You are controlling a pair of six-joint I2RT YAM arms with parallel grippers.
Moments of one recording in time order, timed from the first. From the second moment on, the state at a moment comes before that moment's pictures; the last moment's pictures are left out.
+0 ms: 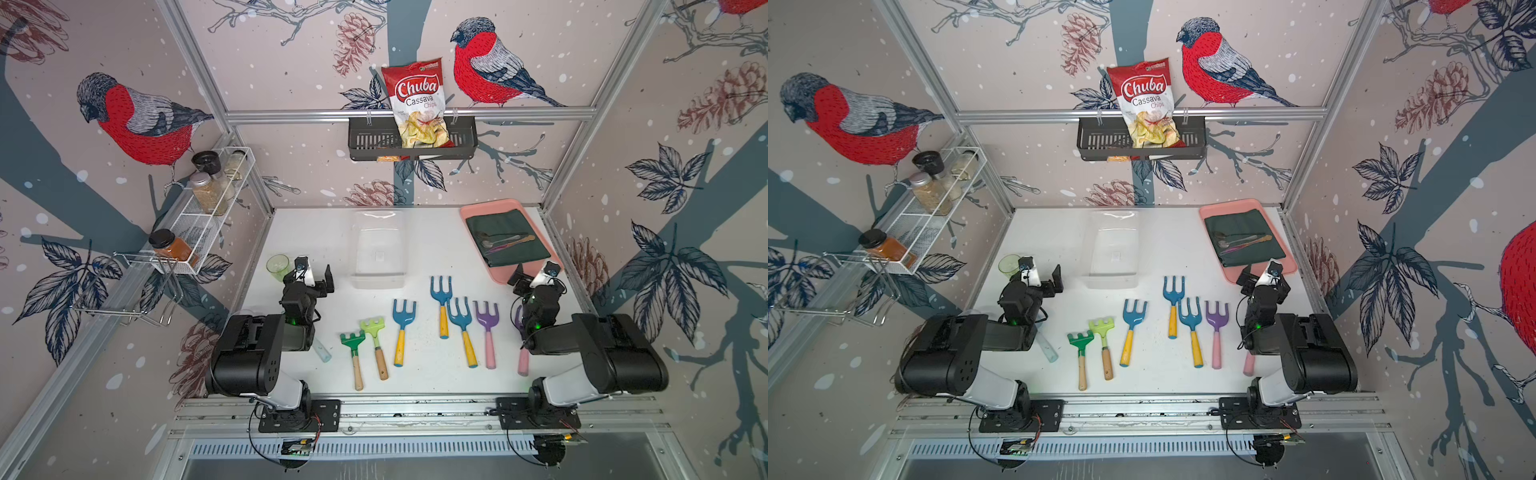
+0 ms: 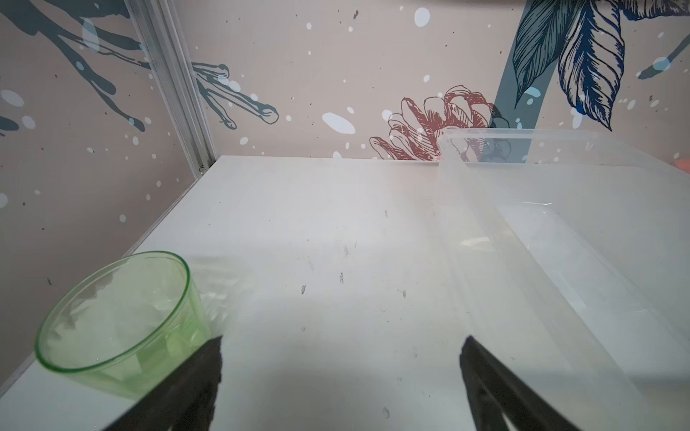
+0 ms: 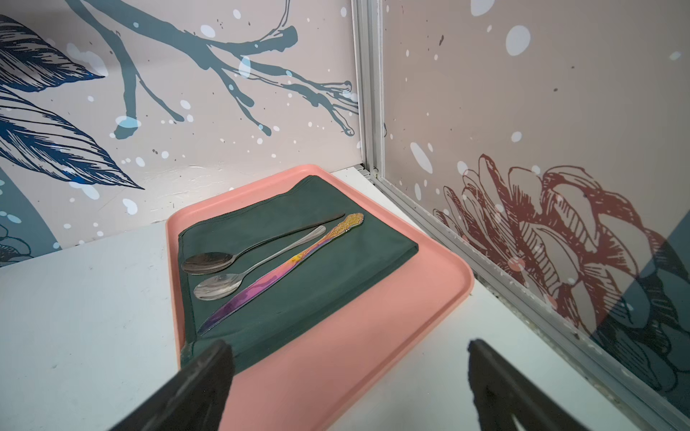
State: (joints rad) left arm 0.00 1.52 0.27 1.07 -0.02 -0.01; right arm 0.05 1.51 0.20 1.17 0.36 0.11
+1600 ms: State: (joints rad) left arm -0.19 1.15 0.66 0.05 -0.11 -0.37; right arm 0.70 1.39 0.88 -0.48 0.26 0.51
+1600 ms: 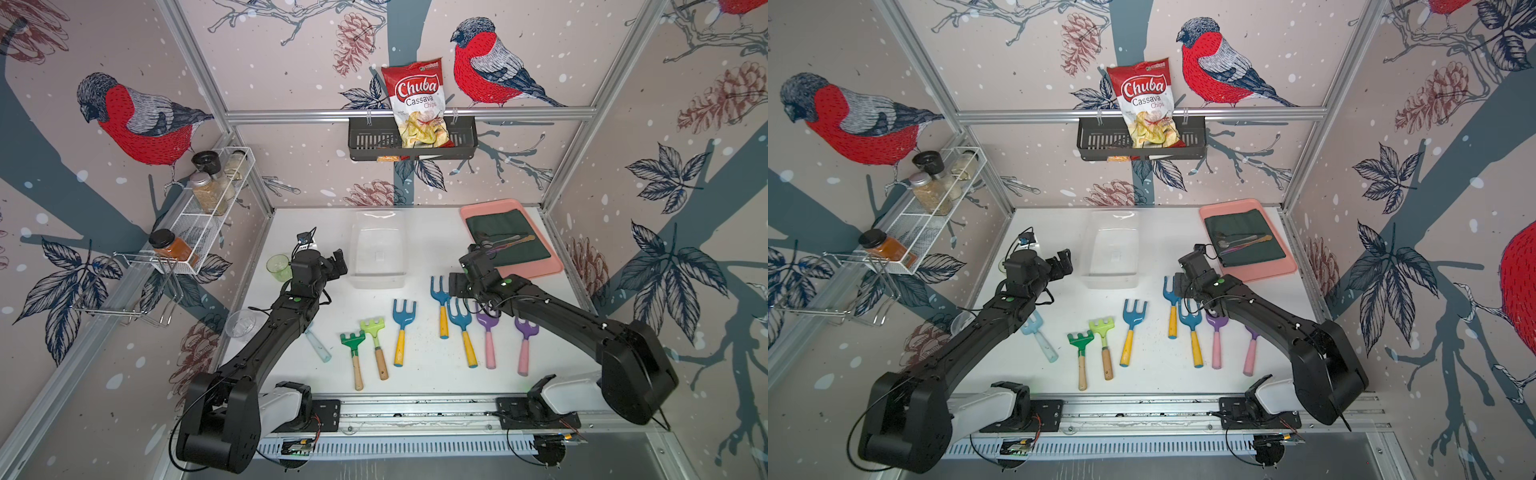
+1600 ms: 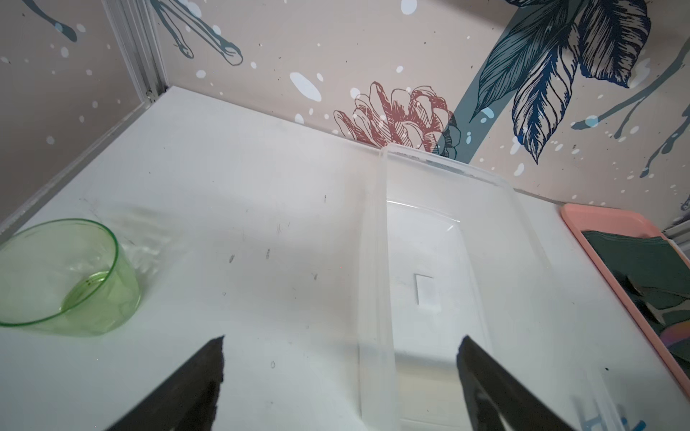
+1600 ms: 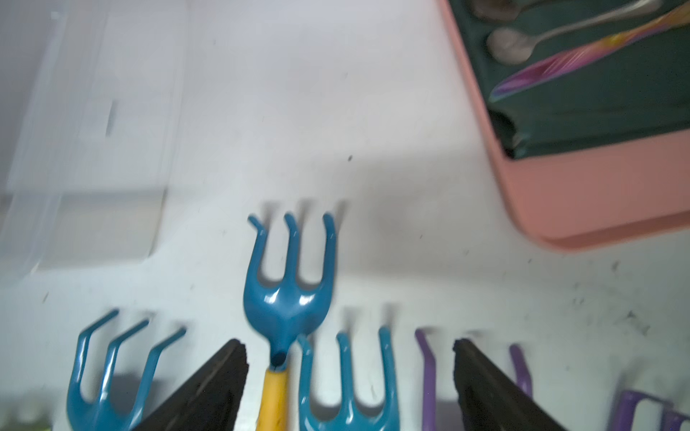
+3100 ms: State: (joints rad) left arm -0.33 1.07 0.67 -0.13 0.11 -0.57; right arm 0.91 1.26 0.53 -0.49 0.17 0.78
